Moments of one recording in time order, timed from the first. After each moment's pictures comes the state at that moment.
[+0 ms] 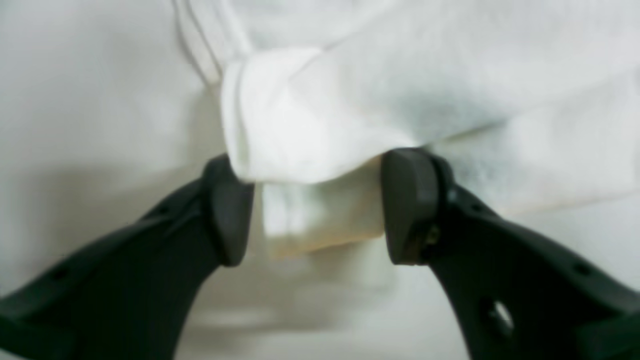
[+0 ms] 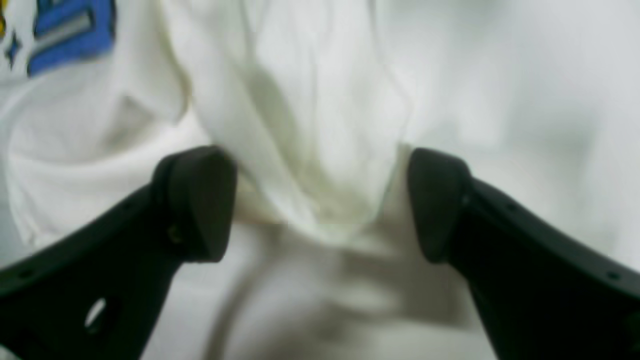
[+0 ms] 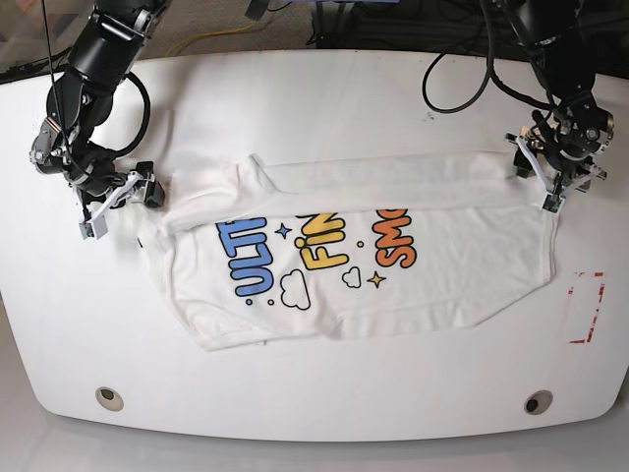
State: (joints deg) left arm 4.3 -11.9 -30.3 88.6 7.5 -42.9 44.2; right arm 6.1 16.1 33.4 71.0 25.5 41.1 -59.4
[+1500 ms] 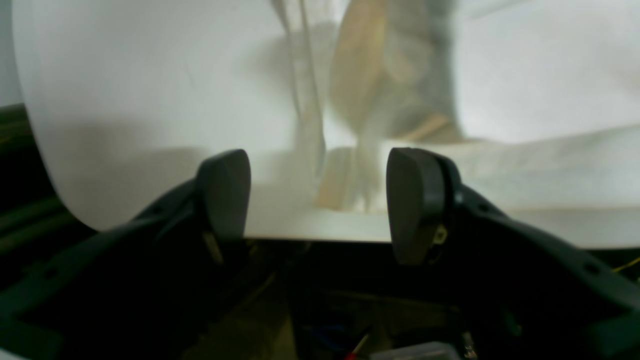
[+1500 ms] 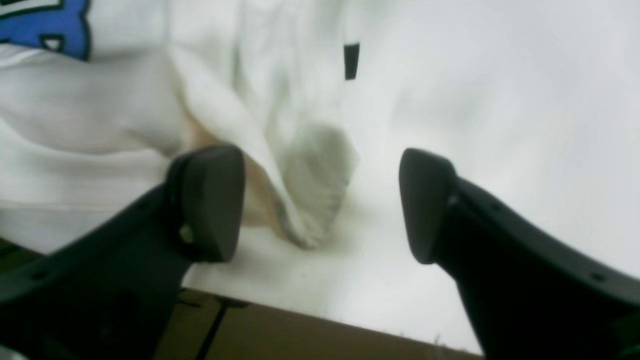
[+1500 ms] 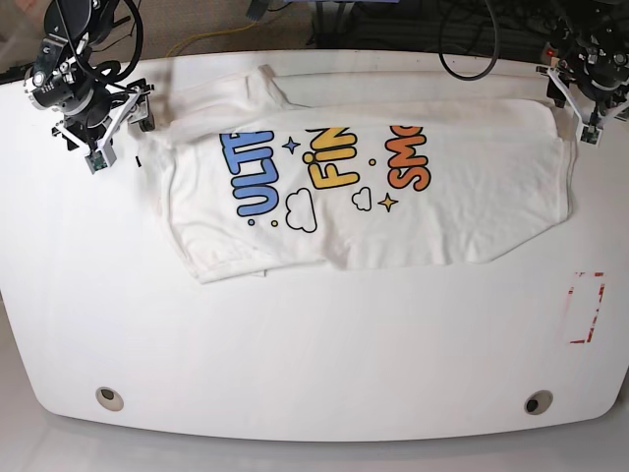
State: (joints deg) left arm 24.9 -11.9 -43.9 109.0 -4.4 -43.2 56.4; right arm -20.5 15.4 33.3 107.0 25.9 41.1 -66.2
